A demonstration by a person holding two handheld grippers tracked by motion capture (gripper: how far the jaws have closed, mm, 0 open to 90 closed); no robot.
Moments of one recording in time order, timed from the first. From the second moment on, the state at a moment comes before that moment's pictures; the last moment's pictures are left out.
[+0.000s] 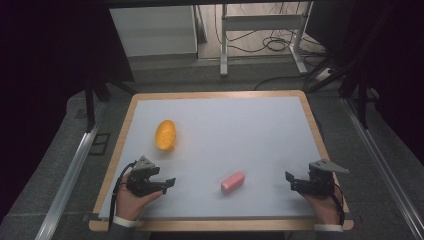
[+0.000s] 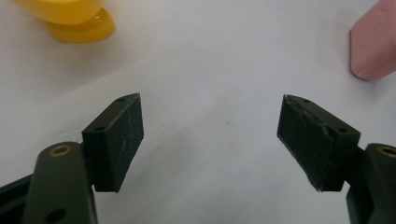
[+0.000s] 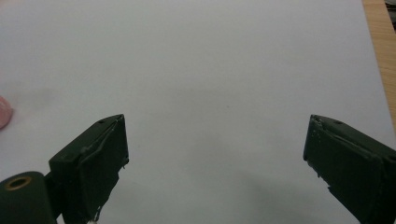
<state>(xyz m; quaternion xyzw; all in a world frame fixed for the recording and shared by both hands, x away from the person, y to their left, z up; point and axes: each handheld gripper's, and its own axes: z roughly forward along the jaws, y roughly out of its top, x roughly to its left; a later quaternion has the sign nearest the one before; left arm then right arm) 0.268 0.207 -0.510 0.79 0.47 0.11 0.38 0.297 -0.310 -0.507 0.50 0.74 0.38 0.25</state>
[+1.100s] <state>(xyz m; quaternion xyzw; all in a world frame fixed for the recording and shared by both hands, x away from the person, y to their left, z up) 0.279 0.171 -0.475 0.83 0.42 0.09 0.36 0.296 -0.303 -0.513 0.49 0.75 0.36 0.26</state>
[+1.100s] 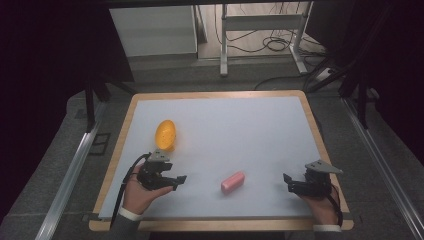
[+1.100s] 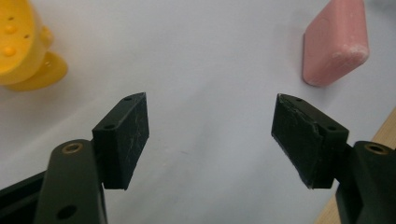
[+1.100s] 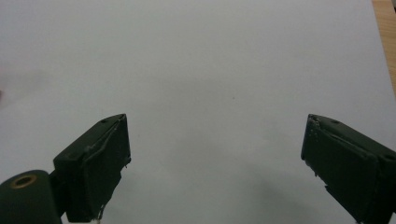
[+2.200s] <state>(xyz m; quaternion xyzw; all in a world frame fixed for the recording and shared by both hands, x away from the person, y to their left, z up) 0.297 0.100 -0.471 0.87 0.37 0.05 0.34 0.296 -0.299 -0.517 0.48 0.76 0.35 0.26</state>
